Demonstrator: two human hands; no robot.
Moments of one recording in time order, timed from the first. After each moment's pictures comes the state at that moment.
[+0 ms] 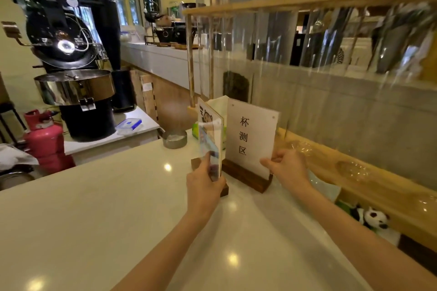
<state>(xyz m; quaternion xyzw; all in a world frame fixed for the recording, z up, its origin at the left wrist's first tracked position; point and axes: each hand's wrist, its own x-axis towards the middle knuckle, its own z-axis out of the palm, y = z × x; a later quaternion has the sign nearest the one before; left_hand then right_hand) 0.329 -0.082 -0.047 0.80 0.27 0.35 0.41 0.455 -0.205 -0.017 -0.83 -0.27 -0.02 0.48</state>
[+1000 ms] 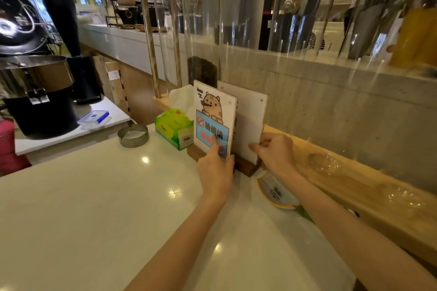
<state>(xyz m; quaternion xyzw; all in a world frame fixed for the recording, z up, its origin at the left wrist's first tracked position) 0.436 -0.133 -0.047 0.81 0.28 0.35 0.37 0.527 -0.220 -0.023 -0.85 -0.23 -0.09 0.46</state>
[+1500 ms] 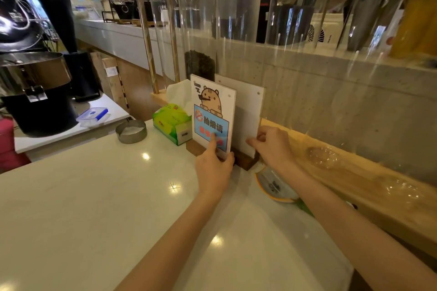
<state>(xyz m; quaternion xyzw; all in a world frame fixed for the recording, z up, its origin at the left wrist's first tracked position) 0.432 -0.129 -0.055 0.81 0.25 0.35 0.41 0.522 -0.222 -0.019 -0.86 -0.27 -0.08 0.42</state>
